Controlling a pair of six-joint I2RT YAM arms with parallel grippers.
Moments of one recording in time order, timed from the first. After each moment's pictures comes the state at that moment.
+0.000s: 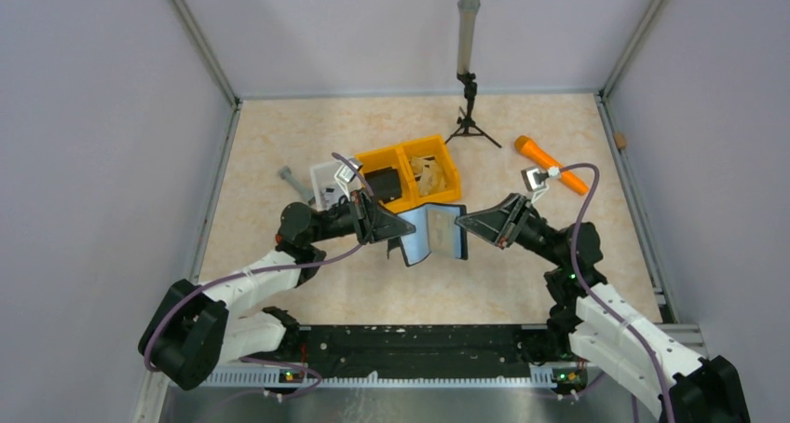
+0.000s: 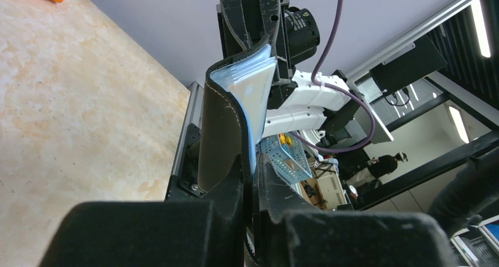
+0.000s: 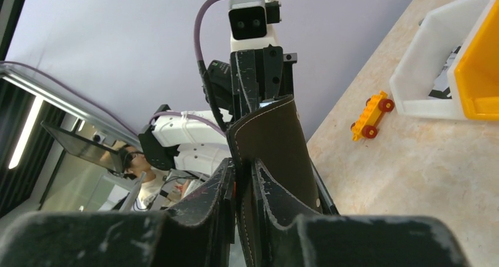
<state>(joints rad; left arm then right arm) -0.56 1.15 0.43 1.09 0.86 -1.20 0.48 0.70 0.29 0.77 -0.61 1.26</state>
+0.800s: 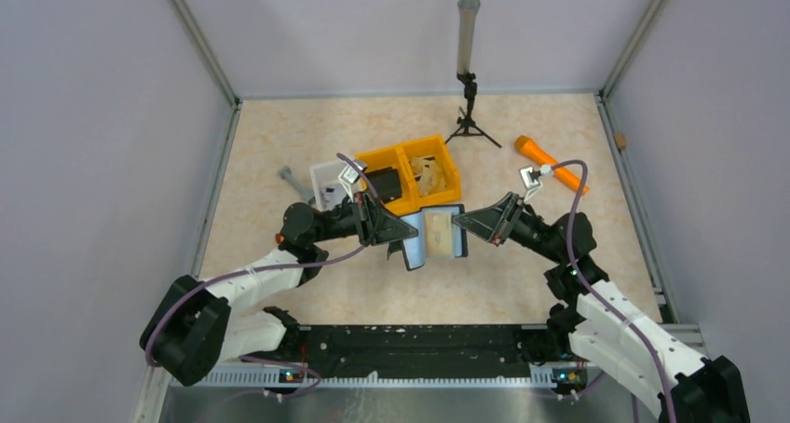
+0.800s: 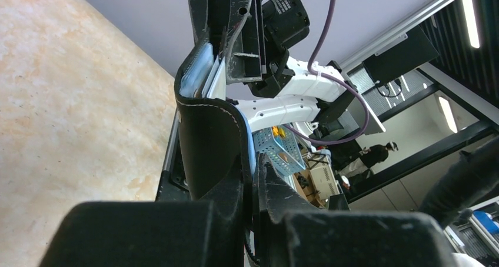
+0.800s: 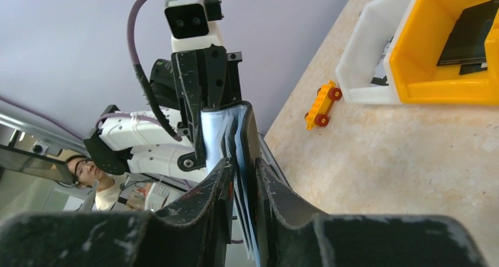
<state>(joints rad) -0.58 1.16 0.43 1.12 0.88 -1.22 0.48 0.70 0.34 0.55 -0.58 1.11</state>
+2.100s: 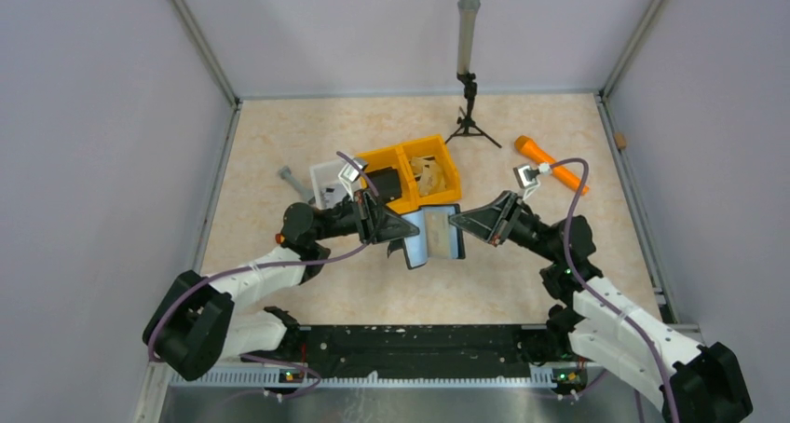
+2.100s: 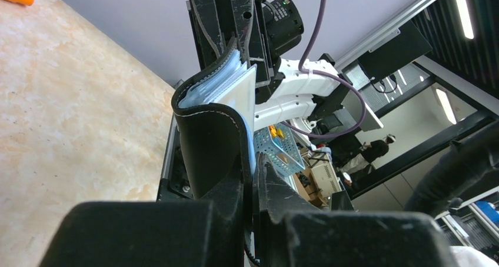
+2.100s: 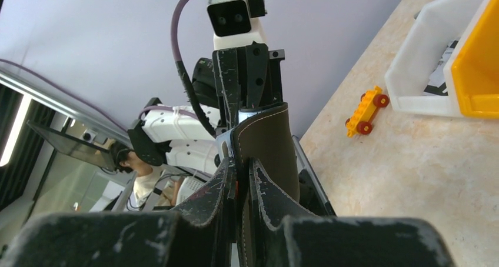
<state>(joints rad) -0.59 1.19 0.45 1.19 0.89 -1.23 0.53 0.76 0.32 0.76 -0.59 1.23</state>
